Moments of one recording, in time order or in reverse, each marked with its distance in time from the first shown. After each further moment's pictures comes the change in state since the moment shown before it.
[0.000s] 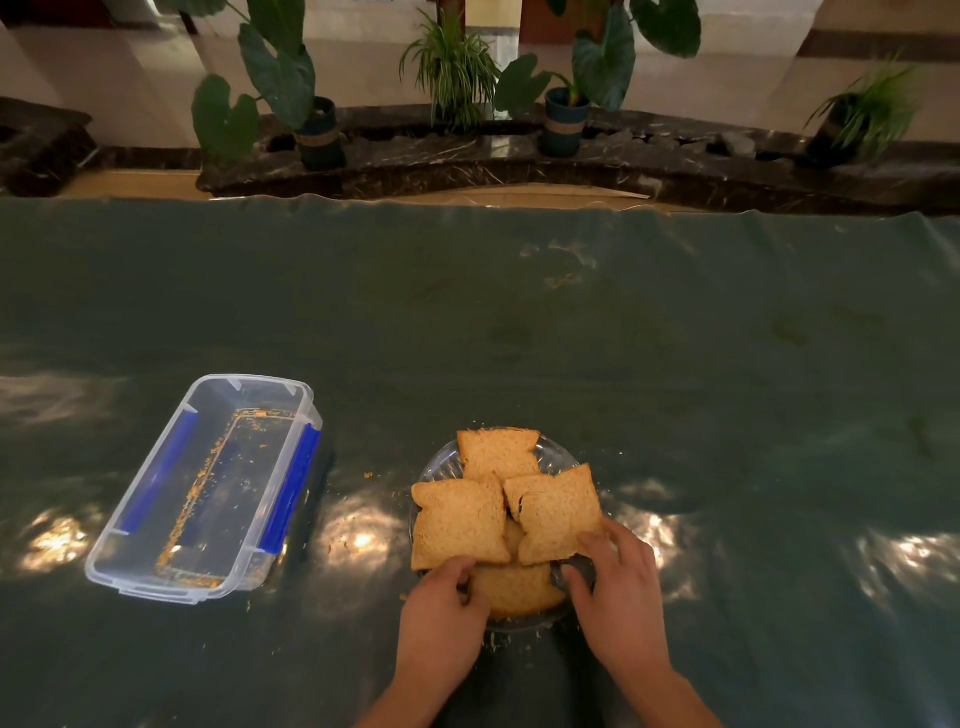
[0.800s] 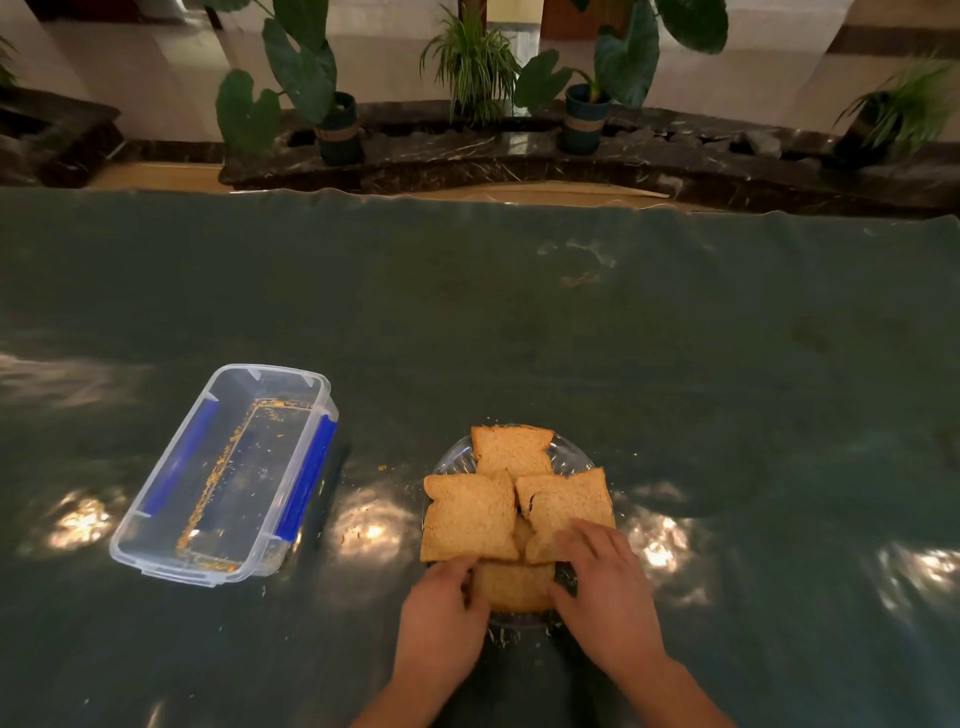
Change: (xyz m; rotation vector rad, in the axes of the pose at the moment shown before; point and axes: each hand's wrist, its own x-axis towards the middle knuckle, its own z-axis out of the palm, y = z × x) left_hand -0.004 -0.009 -0.004 0.083 0.053 0.070; right_hand 0.004 -0.015 0.001 -0.123 -0.197 -0.205
